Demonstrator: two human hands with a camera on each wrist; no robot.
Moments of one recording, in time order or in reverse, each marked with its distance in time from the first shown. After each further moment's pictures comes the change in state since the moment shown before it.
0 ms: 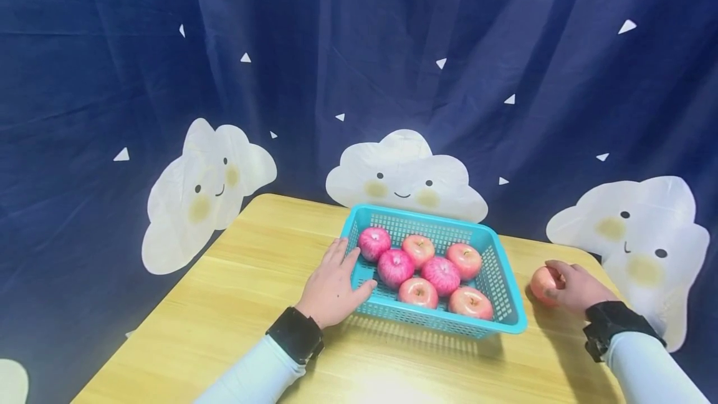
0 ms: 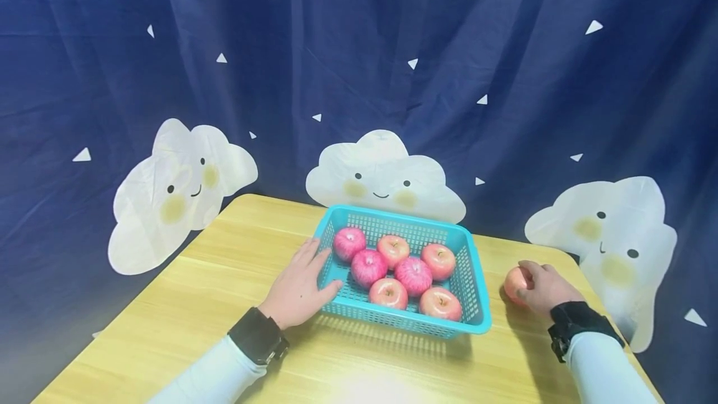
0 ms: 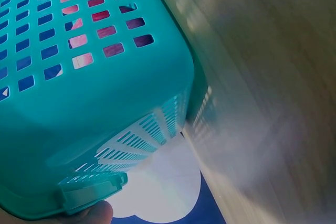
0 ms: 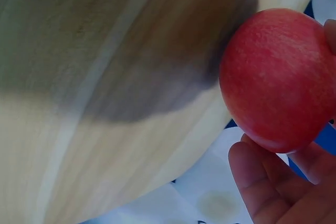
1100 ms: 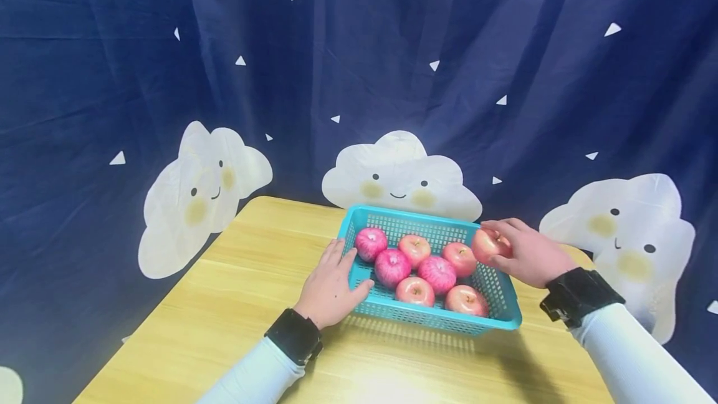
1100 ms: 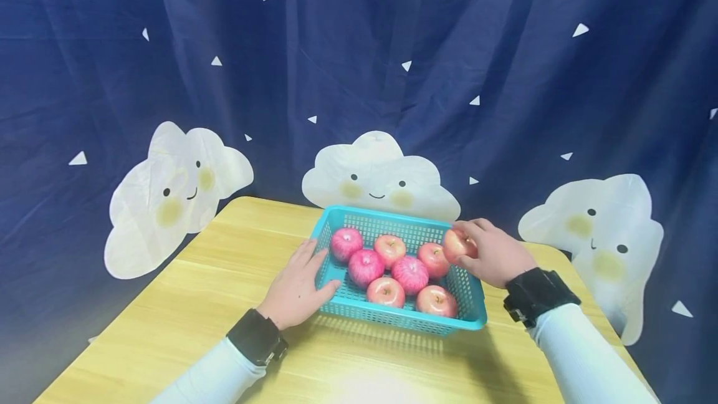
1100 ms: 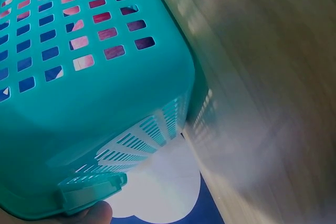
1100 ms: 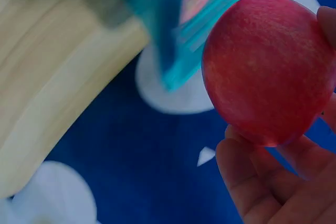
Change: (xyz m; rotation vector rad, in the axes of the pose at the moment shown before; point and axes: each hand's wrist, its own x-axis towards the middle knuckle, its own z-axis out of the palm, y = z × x) left_hand -0.001 -0.002 0.001 -0.007 0.013 0.005; right_hand 0.007 -0.148 -0.058 -0.020 0.128 -0.275
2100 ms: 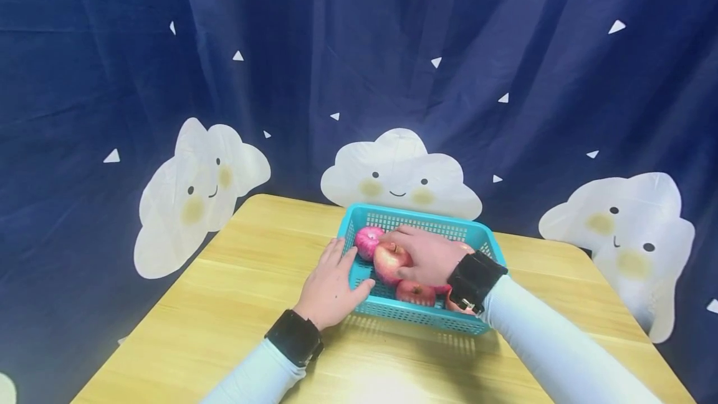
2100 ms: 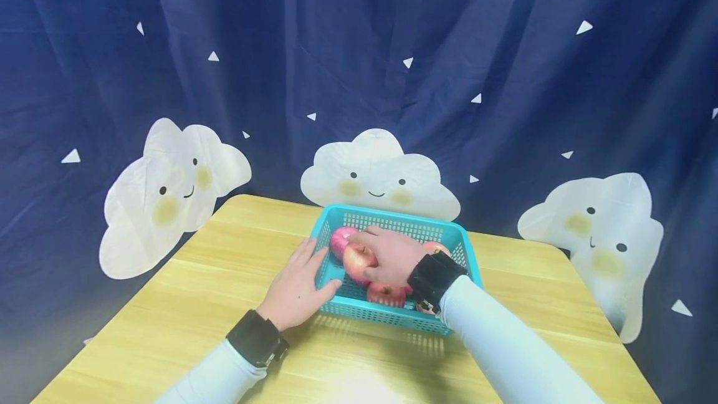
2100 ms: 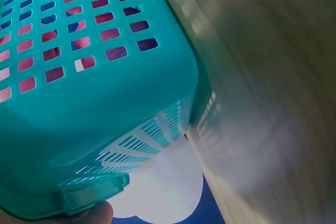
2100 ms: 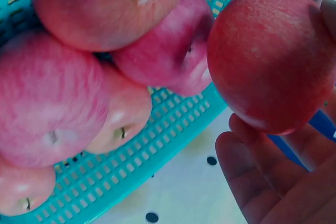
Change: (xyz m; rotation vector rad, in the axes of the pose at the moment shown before) left_hand 0.000 -0.001 0.000 -0.014 0.008 0.005; right_hand 0.072 -0.129 0.051 0.084 -0.203 -0.324
